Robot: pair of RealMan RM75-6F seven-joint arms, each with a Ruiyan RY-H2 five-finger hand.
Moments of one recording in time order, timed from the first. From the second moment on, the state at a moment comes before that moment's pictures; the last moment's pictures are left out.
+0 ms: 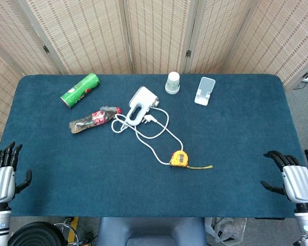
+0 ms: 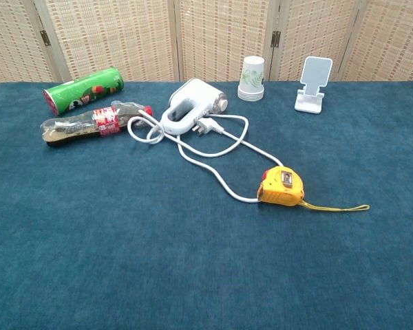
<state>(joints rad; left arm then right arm) -0.15 -1.22 -0.09 -1.68 1.31 1.53 0.17 0.11 -1.09 0.00 -1.66 -1.47 1.50 0.07</state>
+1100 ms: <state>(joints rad) -0.12 -1.20 -0.11 -1.71 1.35 1.54 0.15 0.33 -1.20 0.10 -1.68 -1.41 1.16 -0.12</state>
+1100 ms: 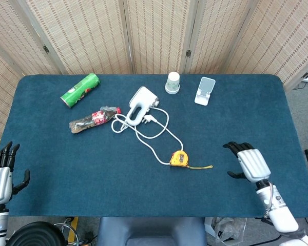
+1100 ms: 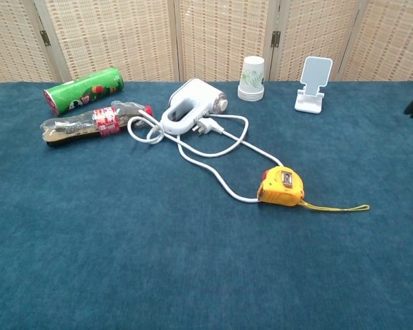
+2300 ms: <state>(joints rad) -0.11 -1.19 -0.12 -1.72 1.35 1.51 0.12 0.71 -1.61 0.16 -1.39 -1.10 0.81 -0.35</state>
